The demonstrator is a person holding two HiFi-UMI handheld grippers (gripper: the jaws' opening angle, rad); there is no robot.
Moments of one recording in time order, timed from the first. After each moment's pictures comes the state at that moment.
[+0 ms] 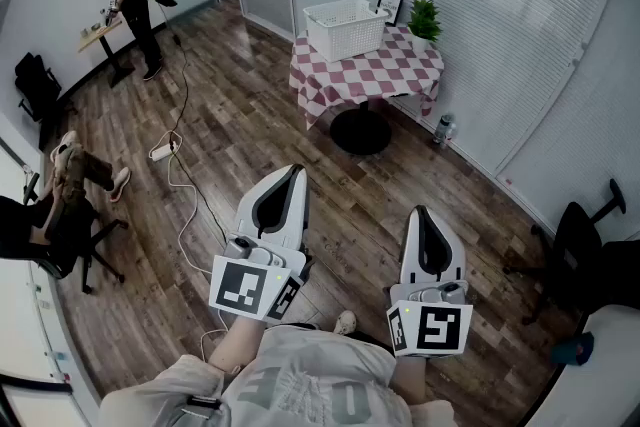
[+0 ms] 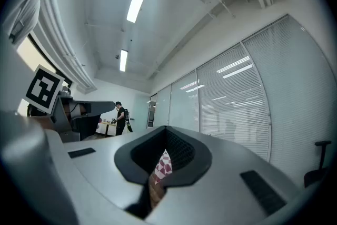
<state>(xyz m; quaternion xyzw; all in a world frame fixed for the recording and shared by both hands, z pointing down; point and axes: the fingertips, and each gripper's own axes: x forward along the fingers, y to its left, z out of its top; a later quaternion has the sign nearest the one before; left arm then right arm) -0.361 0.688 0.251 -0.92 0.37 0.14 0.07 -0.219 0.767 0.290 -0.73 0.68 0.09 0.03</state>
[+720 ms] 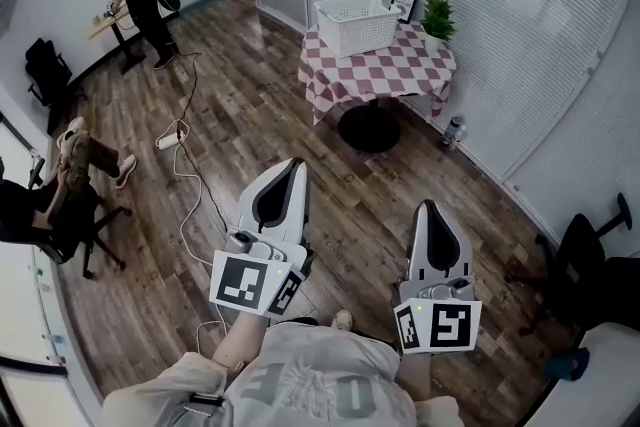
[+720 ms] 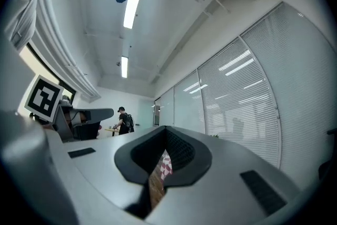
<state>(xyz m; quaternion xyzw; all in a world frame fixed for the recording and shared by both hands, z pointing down) -0.340 0.668 0.253 -0.90 0.40 0.14 0.07 -0.188 0.745 0.286 -0.70 0.70 0.09 0.06</state>
